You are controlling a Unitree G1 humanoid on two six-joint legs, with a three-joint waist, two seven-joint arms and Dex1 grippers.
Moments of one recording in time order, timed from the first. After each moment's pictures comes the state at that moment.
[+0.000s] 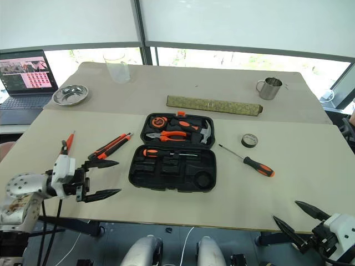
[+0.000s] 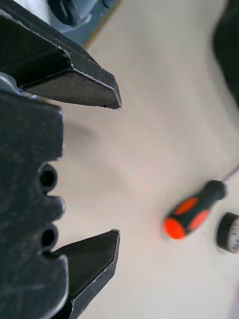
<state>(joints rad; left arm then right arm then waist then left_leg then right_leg) -0.06 0.75 0.20 0.05 -0.47 -0.09 -1.40 0.54 -0.61 -0.58 -0.03 0.46 -0.19 1.03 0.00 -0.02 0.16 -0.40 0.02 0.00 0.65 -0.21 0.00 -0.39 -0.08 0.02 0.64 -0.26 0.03</state>
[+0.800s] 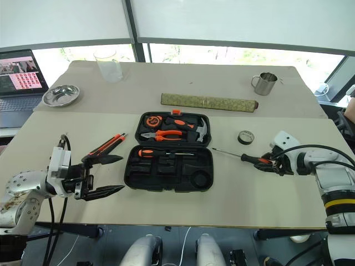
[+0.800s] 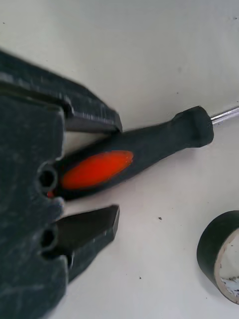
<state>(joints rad) -0.04 0.74 0.20 -0.16 -0.63 0.16 -1.34 -0.49 -0.94 0.06 0.51 0.10 0.25 1.14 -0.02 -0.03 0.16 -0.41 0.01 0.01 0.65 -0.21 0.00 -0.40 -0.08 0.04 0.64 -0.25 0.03</state>
